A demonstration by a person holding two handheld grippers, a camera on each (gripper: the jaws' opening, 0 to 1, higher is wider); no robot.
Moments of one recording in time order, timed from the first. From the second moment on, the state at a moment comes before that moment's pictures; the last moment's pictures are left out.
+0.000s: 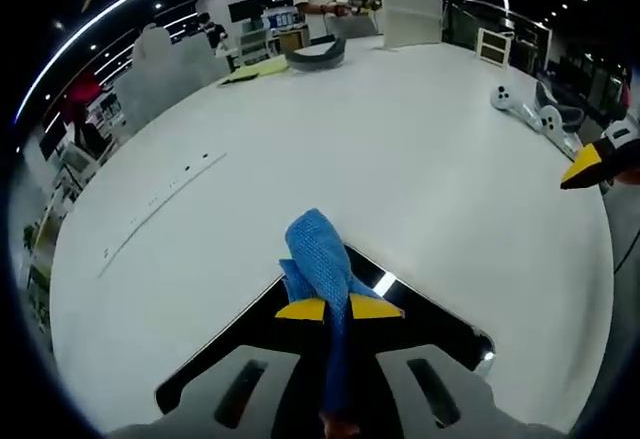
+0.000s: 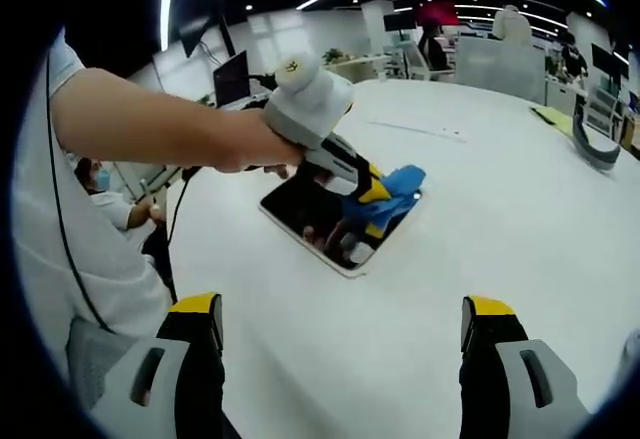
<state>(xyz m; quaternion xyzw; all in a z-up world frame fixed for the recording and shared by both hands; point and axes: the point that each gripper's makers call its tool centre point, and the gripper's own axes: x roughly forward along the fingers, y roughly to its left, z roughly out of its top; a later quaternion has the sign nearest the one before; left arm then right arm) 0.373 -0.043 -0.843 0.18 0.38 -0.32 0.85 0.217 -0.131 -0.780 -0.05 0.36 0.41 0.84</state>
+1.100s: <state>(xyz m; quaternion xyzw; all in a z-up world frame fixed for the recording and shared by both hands) 0.385 -0.025 -0.843 0.18 0.39 -0.31 0.85 0.217 -0.136 -0.776 -0.05 0.36 0.40 0.84</state>
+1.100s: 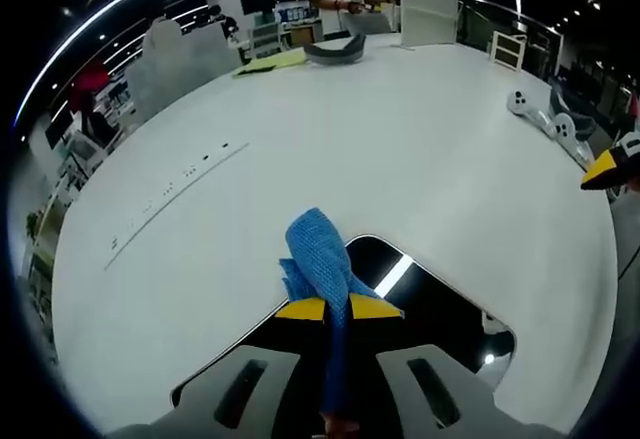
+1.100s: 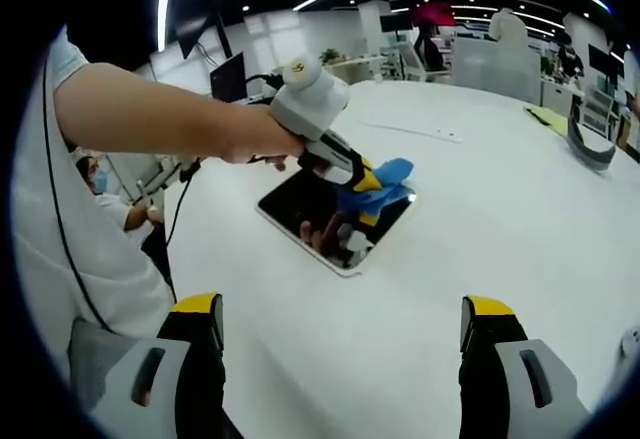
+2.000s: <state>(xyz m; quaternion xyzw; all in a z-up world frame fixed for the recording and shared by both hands) 0.381 -0.018 -0.844 0.18 0.39 -0.30 0.85 0.217 -0.134 -0.772 -0.05 0.35 0.40 0.84</state>
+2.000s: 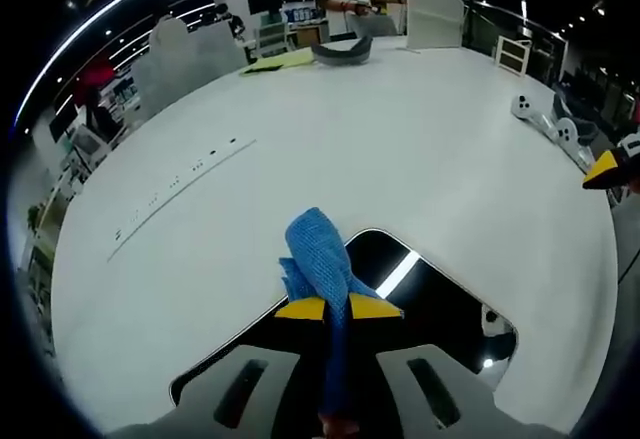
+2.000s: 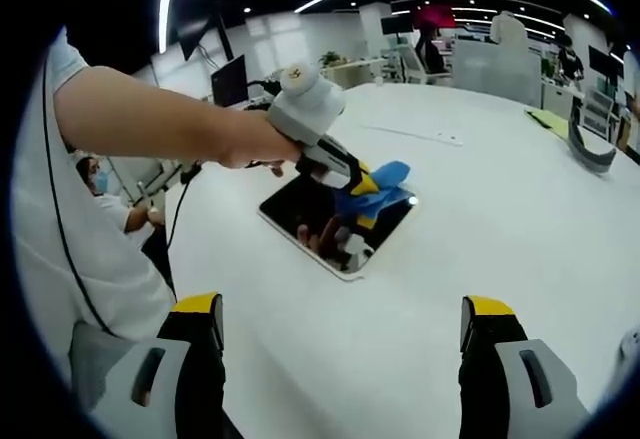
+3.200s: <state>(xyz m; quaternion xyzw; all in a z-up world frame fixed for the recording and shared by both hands) 0.333 -0.001 -0.844 0.18 0.40 -0.28 0.85 0.205 -0.124 -0.759 -0.06 0.33 0.42 0.84</state>
